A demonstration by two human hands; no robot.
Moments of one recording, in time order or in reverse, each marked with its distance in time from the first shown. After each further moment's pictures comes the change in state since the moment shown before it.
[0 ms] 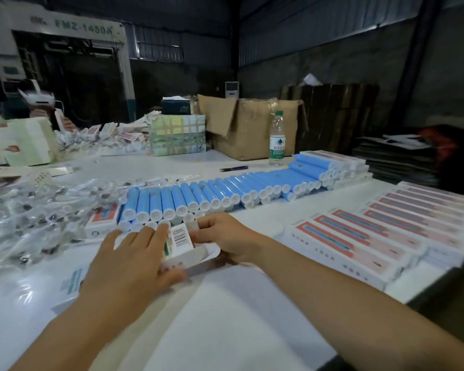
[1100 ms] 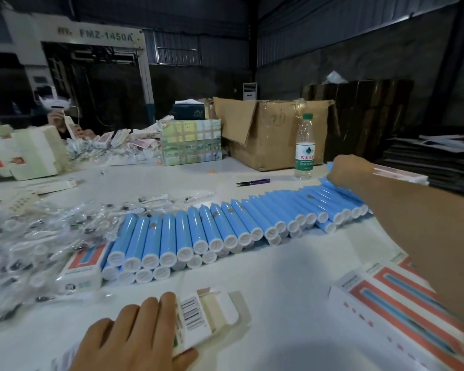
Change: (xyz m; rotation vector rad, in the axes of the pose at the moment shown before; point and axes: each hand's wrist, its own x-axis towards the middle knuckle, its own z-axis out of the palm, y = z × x) left_hand 0.042 0.013 0.060 0.025 0.497 0.263; right_hand 0.108 -0.031 -0.316 -1.397 0.944 0.414
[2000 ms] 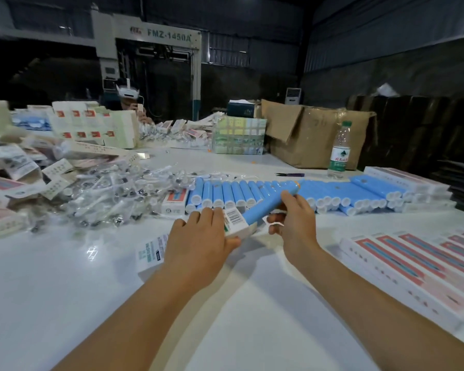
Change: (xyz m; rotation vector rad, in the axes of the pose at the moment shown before) left_hand -0.011 0.003 -0.064 -0.068 -0.383 -0.474; right_hand -0.314 -0.126 -0.046 1.903 -0.315 0.117
